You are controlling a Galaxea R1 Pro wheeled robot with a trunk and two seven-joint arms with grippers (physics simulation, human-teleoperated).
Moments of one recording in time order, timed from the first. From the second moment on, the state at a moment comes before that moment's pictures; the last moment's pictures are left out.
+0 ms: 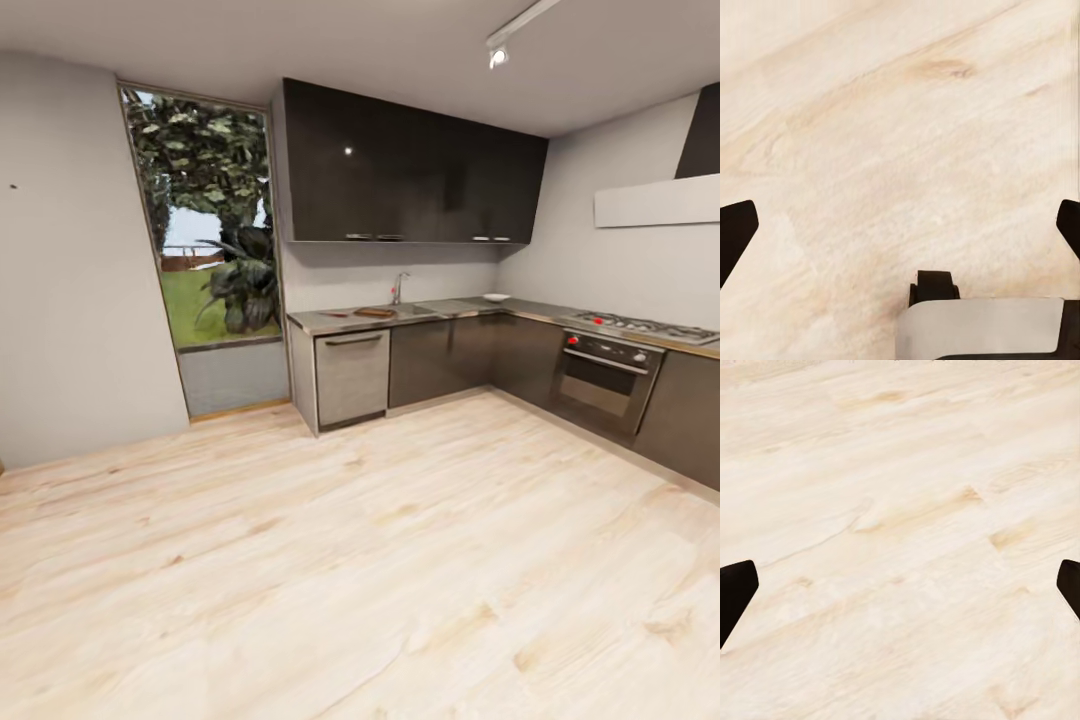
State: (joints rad) left arm 0.00 0.07 0.01 -0.47 0.01 -0.01 0.00; right arm 0.00 -0.03 0.00 -0.57 0.00 -0.45 -0.01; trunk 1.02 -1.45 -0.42
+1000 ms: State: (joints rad) left arm 0.00 0.07 0.01 -0.48 0.01 -0.01 0.00; right arm 0.00 -0.03 0.00 -0.57 0.00 -0.45 -0.01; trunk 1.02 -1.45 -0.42
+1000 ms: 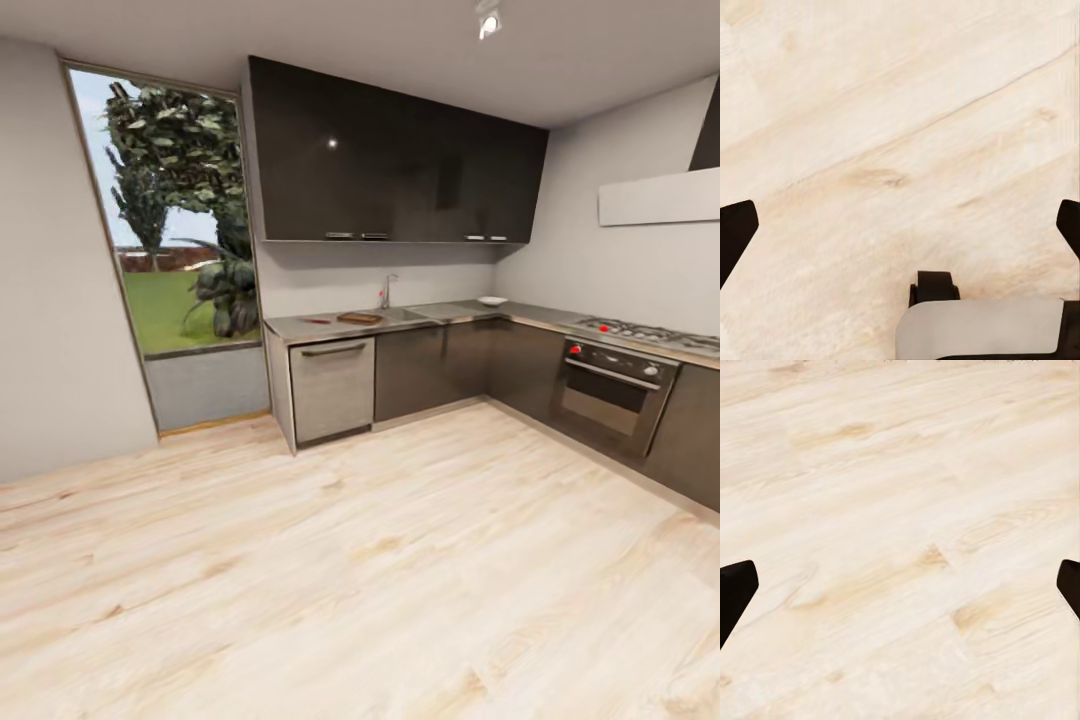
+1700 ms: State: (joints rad) left arm 0.00 0.07 0.01 -0.48 0.01 -0.01 0.00; right arm 0.00 -0.03 0.00 -0.57 0.00 -0.45 -0.01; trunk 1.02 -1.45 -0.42
